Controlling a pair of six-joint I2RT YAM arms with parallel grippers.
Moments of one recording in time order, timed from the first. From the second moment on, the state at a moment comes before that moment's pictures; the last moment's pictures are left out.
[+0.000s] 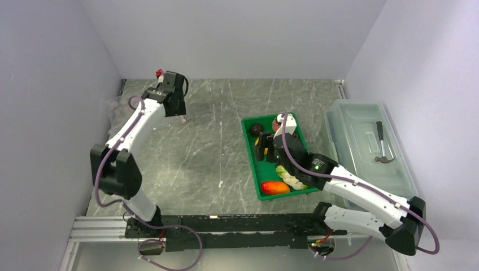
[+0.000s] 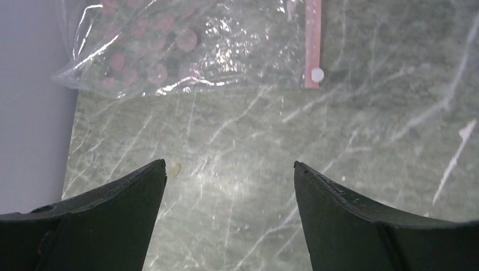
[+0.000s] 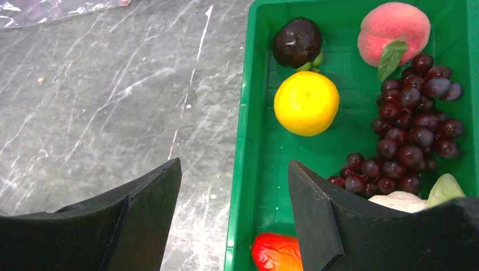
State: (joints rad) left arm -0.30 1.59 1.46 -0.83 -0.55 -0.36; right arm 0.92 0.98 0.85 -0.42 0.47 0.56
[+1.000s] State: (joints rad) left arm -0.22 2.44 2.23 -0.97 -0.59 -0.30; right arm 0.92 0.87 0.71 -0.35 0.29 0.55
